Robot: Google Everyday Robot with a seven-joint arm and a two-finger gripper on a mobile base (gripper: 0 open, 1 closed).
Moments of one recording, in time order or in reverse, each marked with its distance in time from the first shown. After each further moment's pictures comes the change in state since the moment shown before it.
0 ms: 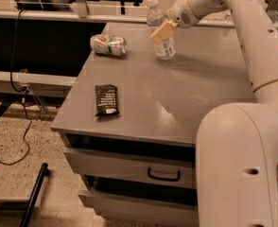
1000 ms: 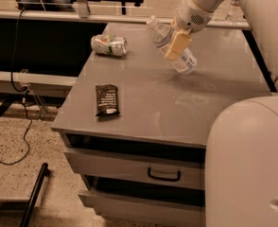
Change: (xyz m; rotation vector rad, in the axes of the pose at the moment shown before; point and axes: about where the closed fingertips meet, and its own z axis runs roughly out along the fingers) arm 0.026 0.088 -0.051 -0.240 0.331 -0.227
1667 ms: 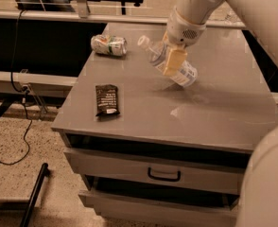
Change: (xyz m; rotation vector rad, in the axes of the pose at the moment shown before) arm -0.005 0.054 0.011 -0.030 0.132 -0.105
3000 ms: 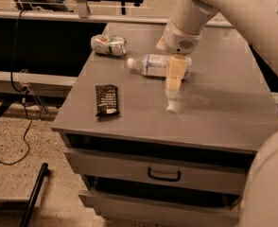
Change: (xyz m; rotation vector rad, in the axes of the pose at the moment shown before) arm 0.003 0.015 0.025 -0.040 0.019 -0.008
